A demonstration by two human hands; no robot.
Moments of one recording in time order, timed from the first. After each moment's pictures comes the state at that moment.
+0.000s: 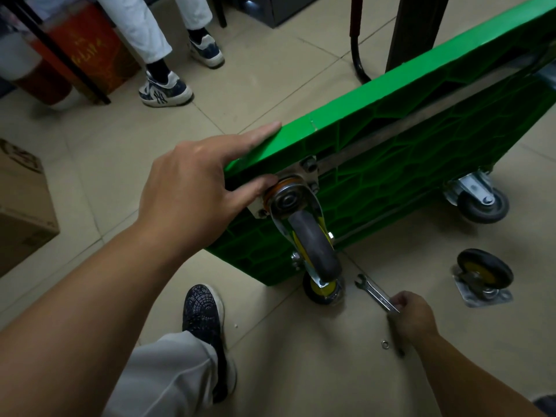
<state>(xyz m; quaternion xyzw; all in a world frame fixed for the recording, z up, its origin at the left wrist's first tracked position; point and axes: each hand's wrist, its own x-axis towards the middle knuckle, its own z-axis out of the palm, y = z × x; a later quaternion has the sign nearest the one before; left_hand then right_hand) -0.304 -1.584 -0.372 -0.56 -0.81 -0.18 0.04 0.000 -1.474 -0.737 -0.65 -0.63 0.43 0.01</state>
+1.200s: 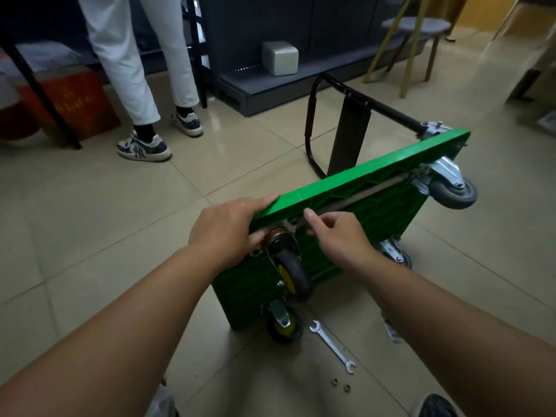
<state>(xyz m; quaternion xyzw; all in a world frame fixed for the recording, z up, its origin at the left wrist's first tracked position) -0.297 -1.583 -0.361 -0.57 -0.81 -0.12 0.01 -0.125 -1.460 -0.390 -0.45 -0.75 0.43 0.20</state>
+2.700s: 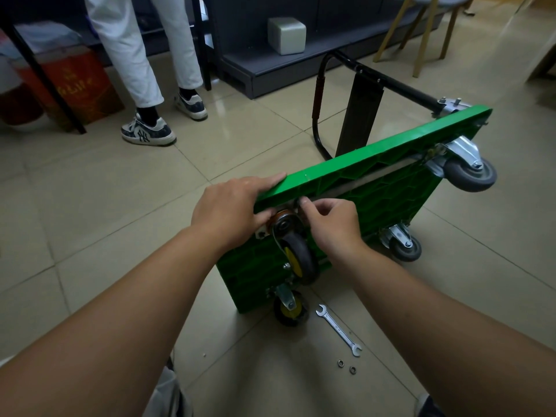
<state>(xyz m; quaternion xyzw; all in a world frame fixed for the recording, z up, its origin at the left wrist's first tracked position) -0.301 -1.582 -0.366 -0.57 -0.81 -0.13 0.03 -0.152 -1.479 -0.411 -0.49 -0.66 0.49 0.30</state>
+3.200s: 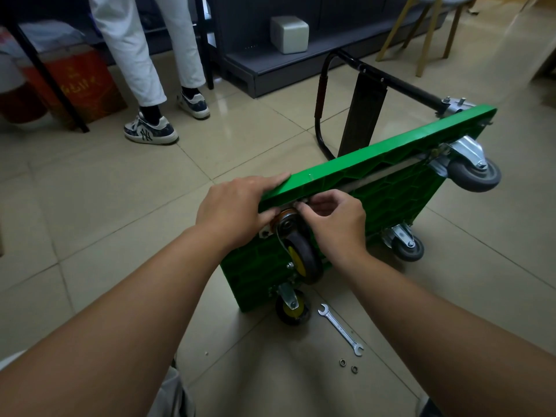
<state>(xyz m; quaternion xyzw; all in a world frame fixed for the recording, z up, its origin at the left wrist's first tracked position) -0.301 -1.582 -0.366 -0.56 -0.82 -0.14 0.02 -0.147 -1.487 -0.406 -0.46 -0.69 0.43 0.36</state>
